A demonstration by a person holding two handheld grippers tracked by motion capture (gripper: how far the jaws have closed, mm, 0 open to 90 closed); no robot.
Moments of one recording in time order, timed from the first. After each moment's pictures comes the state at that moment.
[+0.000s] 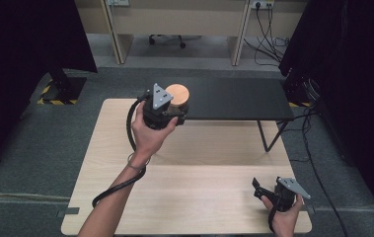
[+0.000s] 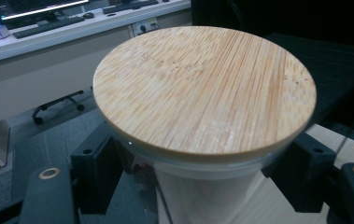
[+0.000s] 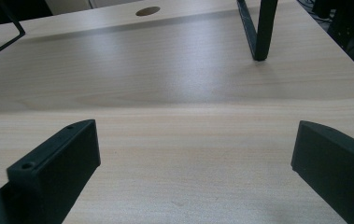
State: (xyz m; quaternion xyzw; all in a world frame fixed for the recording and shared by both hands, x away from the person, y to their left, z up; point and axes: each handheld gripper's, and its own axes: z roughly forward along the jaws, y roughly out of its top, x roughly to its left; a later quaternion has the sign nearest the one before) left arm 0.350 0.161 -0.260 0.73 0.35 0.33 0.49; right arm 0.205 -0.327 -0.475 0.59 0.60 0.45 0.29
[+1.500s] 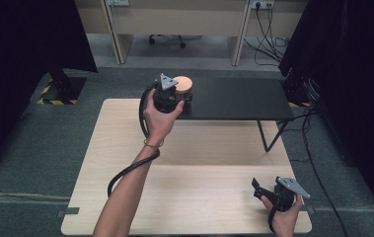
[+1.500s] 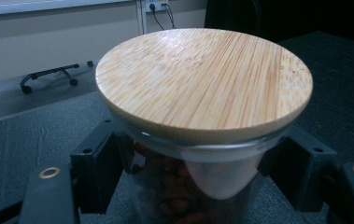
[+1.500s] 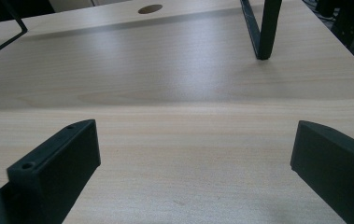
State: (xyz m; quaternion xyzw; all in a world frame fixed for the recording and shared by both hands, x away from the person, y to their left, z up) left arm 0.417 0.146 -0.281 0.71 0.41 0.28 0.50; right arm 0.206 -0.328 -0.474 0.59 0.61 0.44 0.28
